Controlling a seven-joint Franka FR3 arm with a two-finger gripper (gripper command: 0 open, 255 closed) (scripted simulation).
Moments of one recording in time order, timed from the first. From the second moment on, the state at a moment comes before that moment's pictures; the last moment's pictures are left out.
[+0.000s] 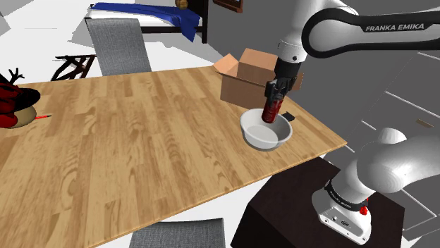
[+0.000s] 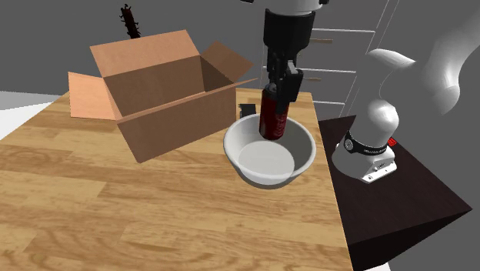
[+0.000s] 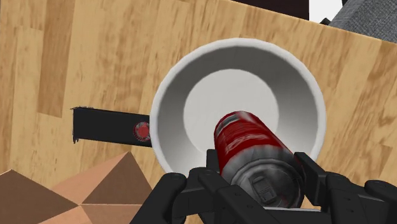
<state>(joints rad) 0.03 -0.61 0.08 -2.42 0.04 1.80 0.23</state>
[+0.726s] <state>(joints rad) 0.03 -0.60 0.09 -2.49 0.05 1.88 0.23</state>
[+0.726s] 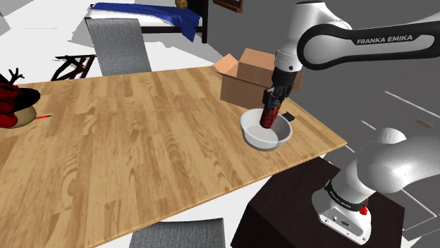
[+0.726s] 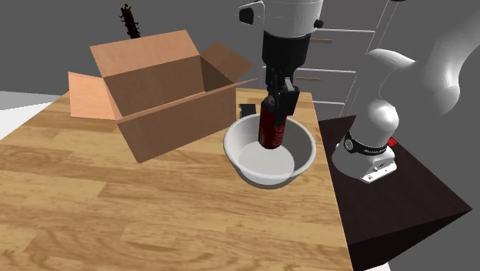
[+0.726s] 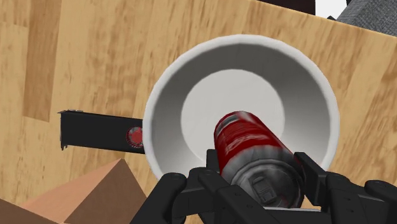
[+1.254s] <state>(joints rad) 0.03 -0.60 0.09 -2.47 0.05 1.86 0.23</state>
